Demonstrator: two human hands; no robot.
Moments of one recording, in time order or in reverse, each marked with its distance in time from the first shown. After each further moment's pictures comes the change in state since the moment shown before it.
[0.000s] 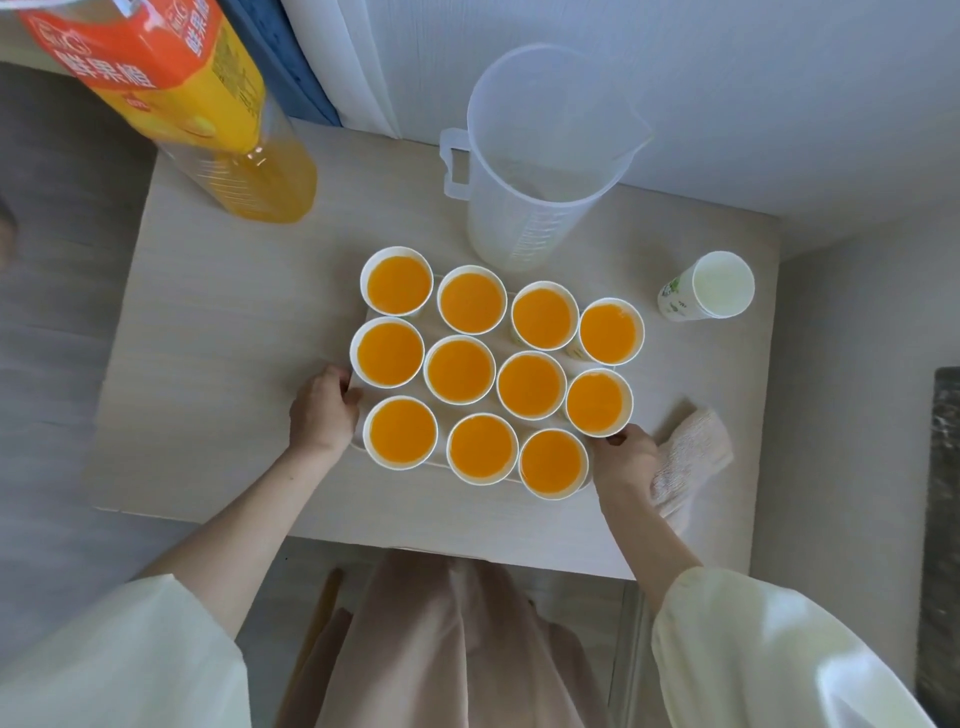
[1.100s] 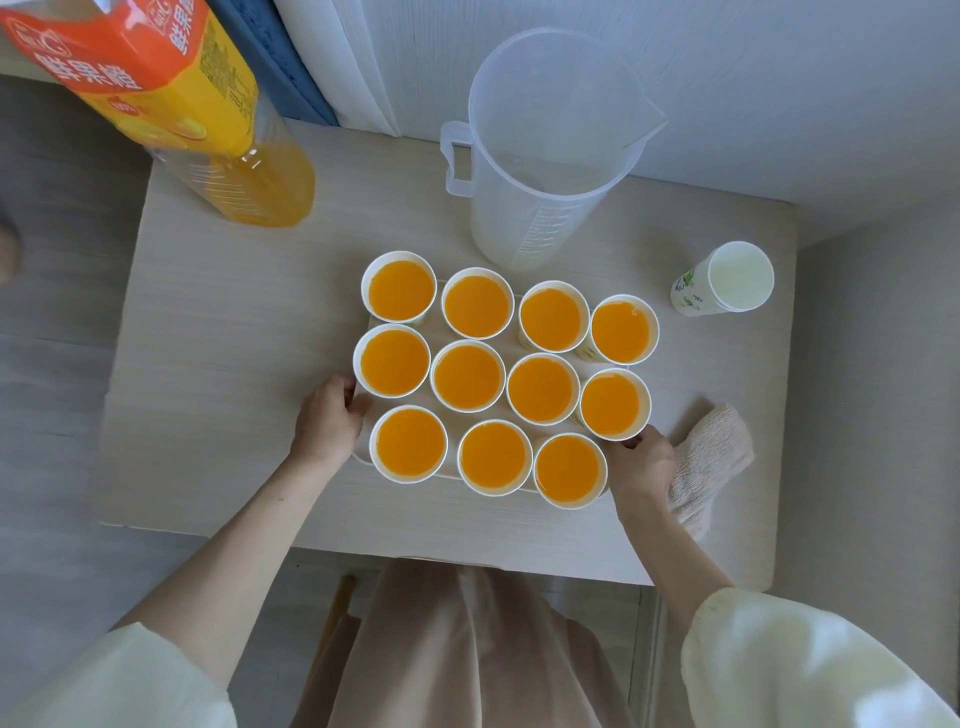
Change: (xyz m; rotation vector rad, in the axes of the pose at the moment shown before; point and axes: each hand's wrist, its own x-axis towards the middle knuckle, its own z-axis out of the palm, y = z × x) left_hand 0.003 -0.008 -0.002 -0.146 -0.104 0.026; right_hand 0.000 0.009 0.004 0.020 0.029 -0.152
